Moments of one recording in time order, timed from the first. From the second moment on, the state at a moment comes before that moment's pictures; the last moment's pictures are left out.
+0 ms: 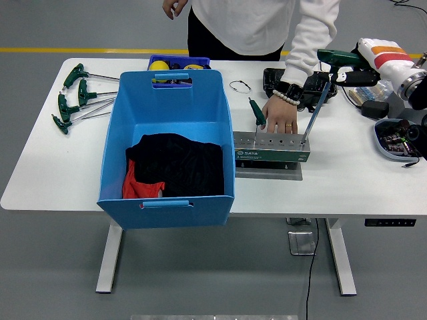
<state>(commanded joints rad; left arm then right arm) -0.02 0.15 -0.85 -0.18 0.66 0.25 0.05 0.89 -0.44 0.78 0.89 -1.83 -0.13 0.02</state>
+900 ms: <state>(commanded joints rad) -0.02 0.16 -0.85 -0.18 0.66 0.24 0.05 0.93 -0.47 0.78 0.92 -1.82 -0.12 0.01</state>
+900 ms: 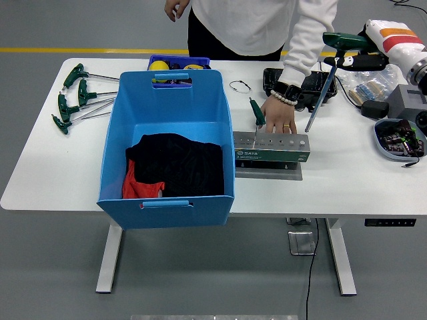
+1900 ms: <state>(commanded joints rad) -0.02 0.16 -0.86 -0.18 0.68 0.24 0.05 0.99 -0.47 0.82 0.96 -1.83 -0.11 0.01</state>
